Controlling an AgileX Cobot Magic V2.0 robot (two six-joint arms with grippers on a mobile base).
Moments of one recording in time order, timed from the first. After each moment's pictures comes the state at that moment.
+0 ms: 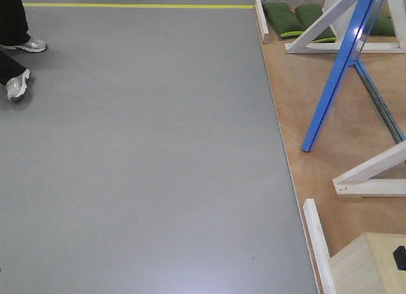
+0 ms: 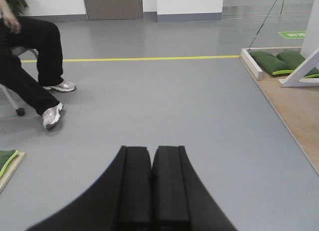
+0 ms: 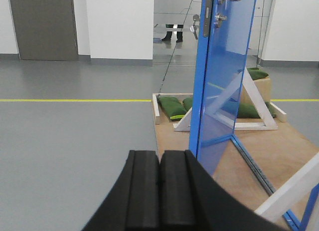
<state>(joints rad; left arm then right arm) 0.05 -0.01 0.03 0.07 0.28 -0.02 -0.09 -0.01 0.03 0.05 0.15 -0.09</state>
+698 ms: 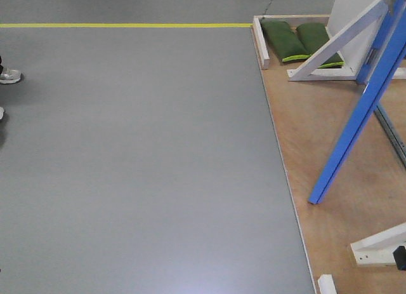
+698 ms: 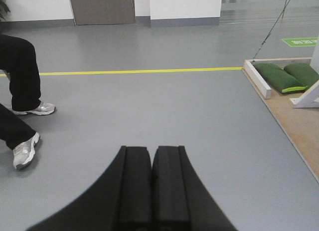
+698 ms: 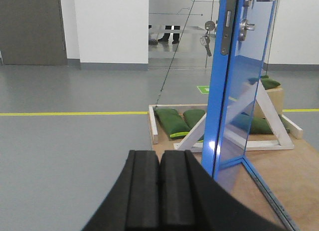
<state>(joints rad) 0.05 -0.01 0.03 0.07 0.28 -0.02 -0.09 -0.01 0.03 0.05 0.15 -0.09</state>
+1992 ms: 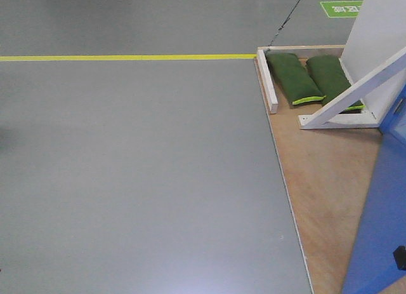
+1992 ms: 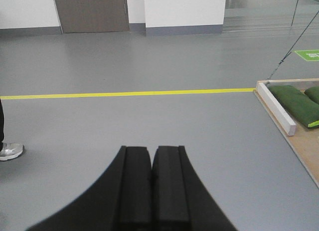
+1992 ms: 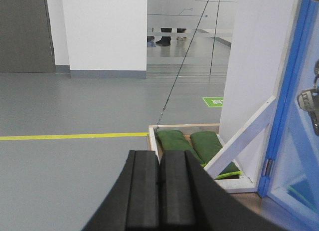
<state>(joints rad) 0.05 -0.01 0.03 0.07 0.28 -0.02 -0.09 -0.01 0.03 0.05 0.15 -0.09</state>
